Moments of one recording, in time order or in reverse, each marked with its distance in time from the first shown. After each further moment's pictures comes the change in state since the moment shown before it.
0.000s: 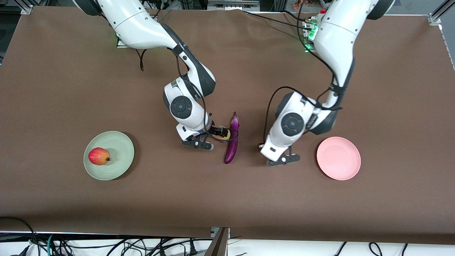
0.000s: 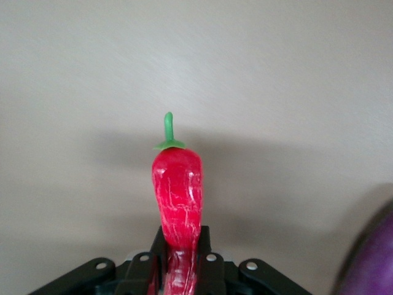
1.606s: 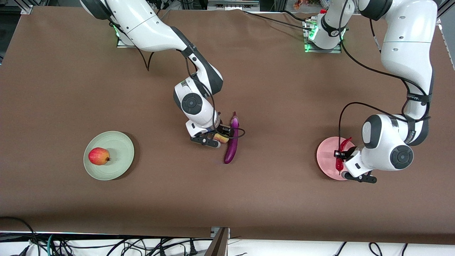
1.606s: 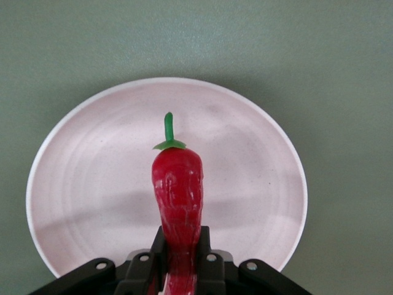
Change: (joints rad) left arm 0.414 0.017 -0.001 -0.009 0.000 -0.151 0.727; right arm 0.053 0.051 -0.014 0.005 -0.001 0.113 0.100
